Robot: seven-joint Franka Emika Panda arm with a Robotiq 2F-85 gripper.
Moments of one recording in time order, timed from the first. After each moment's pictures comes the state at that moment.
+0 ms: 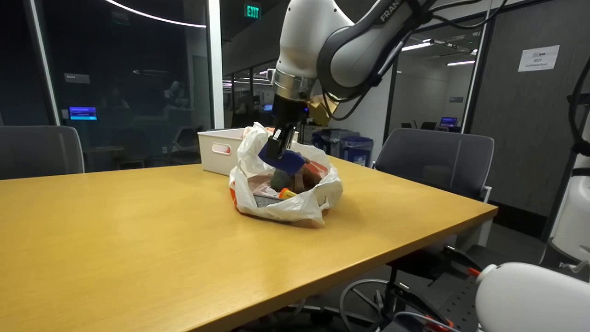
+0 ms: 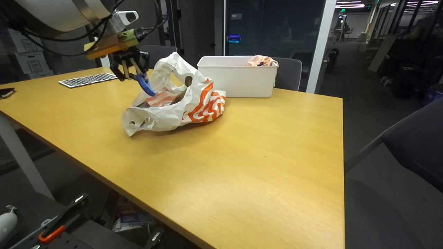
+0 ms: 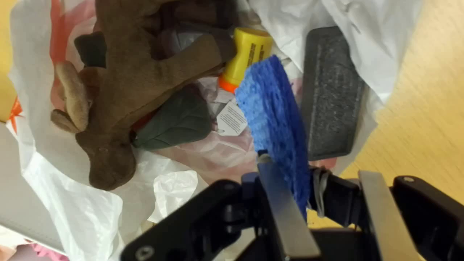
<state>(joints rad) 0.16 0.01 0.26 -2.34 -0.54 2.66 0.19</state>
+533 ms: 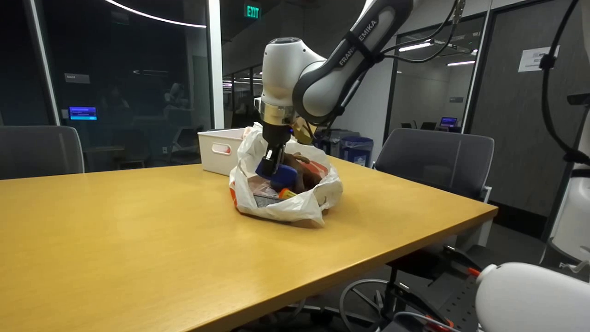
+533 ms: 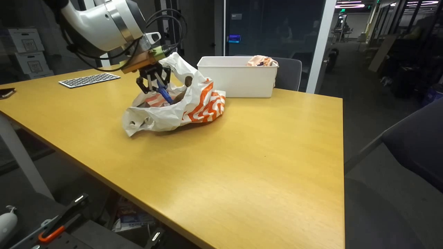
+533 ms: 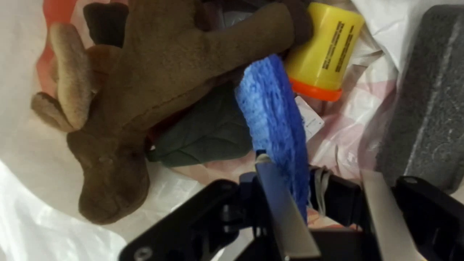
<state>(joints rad) 0.18 0.28 0.17 -2.12 -0.65 2.61 0.16</state>
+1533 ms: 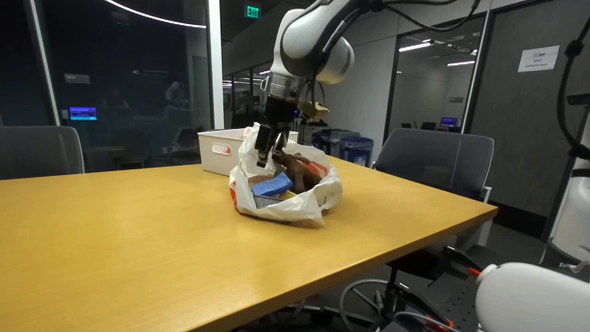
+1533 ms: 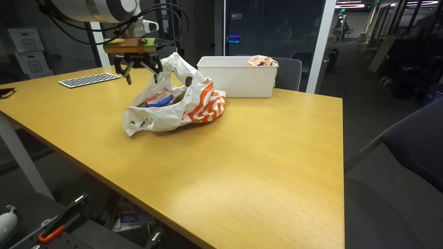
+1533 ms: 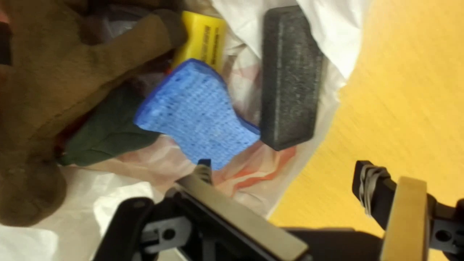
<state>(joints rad) 0.16 0.13 0.24 -2.20 0.01 2.55 -0.27</state>
